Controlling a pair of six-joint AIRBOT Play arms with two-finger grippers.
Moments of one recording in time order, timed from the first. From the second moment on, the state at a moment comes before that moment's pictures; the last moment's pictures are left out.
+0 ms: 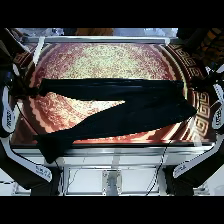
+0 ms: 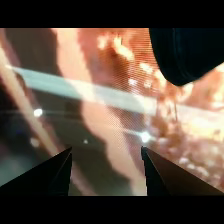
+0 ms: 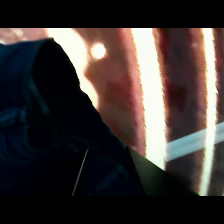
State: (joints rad) left arm 0.30 -1.81 1.72 1.76 -1.35 -1.42; right arm -0.47 -1.88 1.85 -1.43 1.29 1.61
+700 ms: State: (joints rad) left arm 0.31 -1.79 1.72 1.69 -1.21 -1.40; right arm -0.43 -1.71 1.60 -1.41 1.37 1.39
